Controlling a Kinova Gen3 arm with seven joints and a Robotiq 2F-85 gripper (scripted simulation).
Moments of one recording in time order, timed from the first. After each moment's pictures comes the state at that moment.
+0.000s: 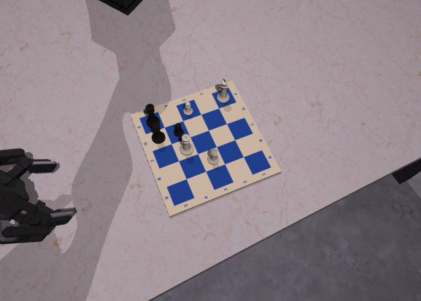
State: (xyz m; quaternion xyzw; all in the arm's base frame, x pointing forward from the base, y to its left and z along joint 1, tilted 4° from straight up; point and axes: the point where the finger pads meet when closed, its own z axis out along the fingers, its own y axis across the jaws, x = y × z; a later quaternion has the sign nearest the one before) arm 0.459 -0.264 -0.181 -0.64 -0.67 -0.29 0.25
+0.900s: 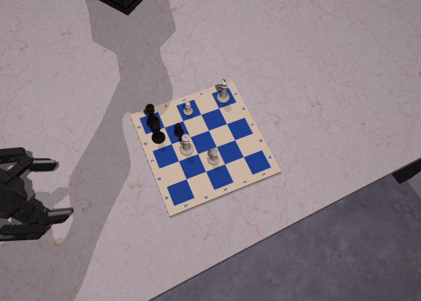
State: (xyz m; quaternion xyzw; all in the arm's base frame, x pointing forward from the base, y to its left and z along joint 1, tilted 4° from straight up) arm 0.451 -0.268 -0.194 -0.65 -0.65 -0.30 0.25
